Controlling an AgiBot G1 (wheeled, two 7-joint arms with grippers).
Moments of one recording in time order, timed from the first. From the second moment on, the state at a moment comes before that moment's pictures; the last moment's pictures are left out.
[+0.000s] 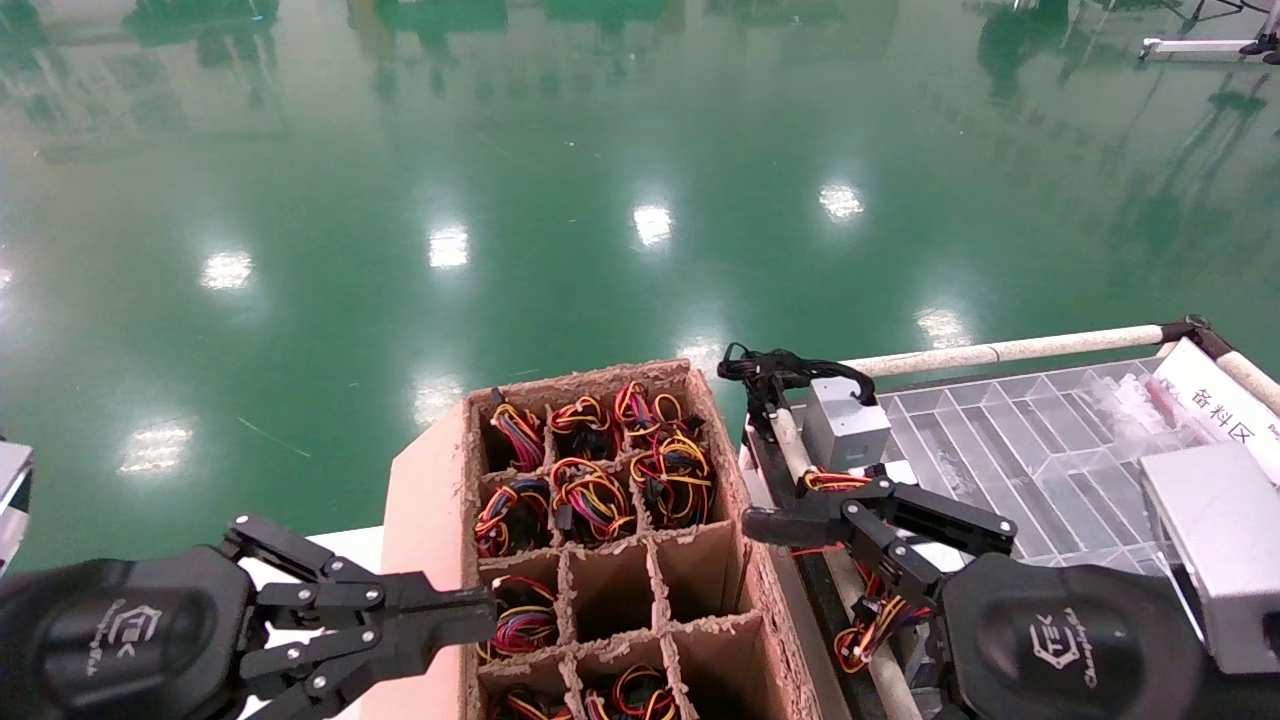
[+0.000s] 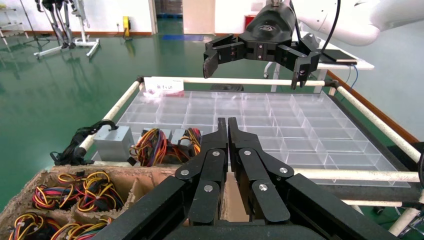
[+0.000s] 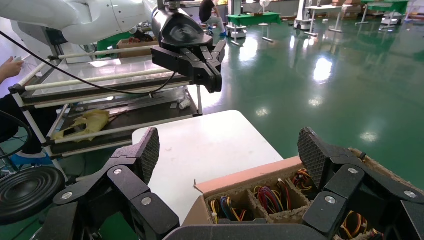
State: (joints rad) left arm -1.10 0.58 0.37 -1.27 0.67 1.46 -0.14; right arm 1.07 -0.61 -0.28 1.28 -0.73 -1.49 0.19
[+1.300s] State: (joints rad) left arm -1.10 0.58 0.37 -1.27 0.67 1.46 -0.14; right arm 1.57 -1.15 -0.56 0.35 -1.30 -1.36 -0.20
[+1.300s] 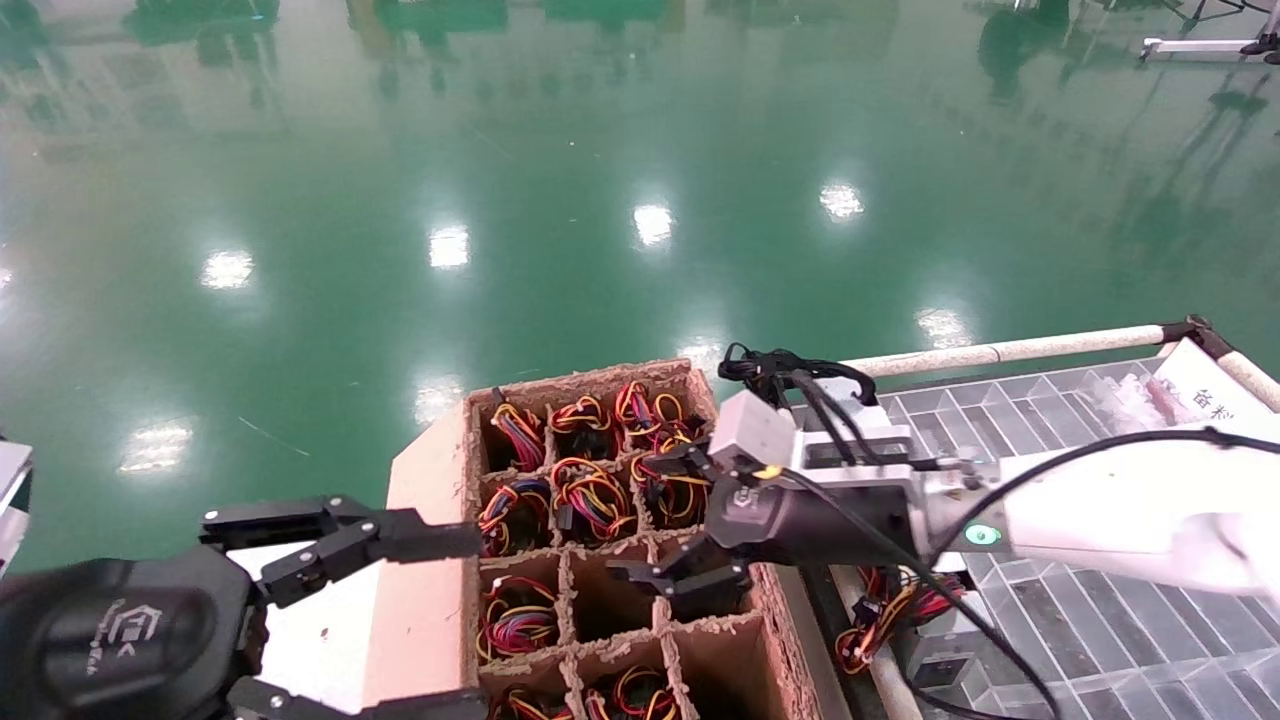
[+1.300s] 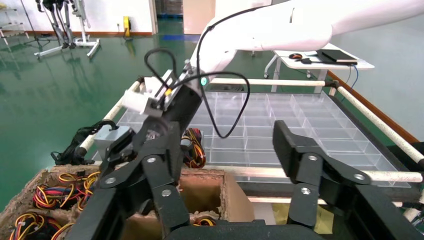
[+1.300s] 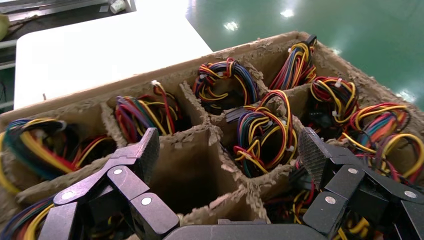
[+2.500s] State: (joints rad) left arm -1.10 0.58 0.37 -1.27 0.67 1.46 -0.14; right arm 1.65 -1.32 -0.59 0.05 -1.35 -1.20 -0.39
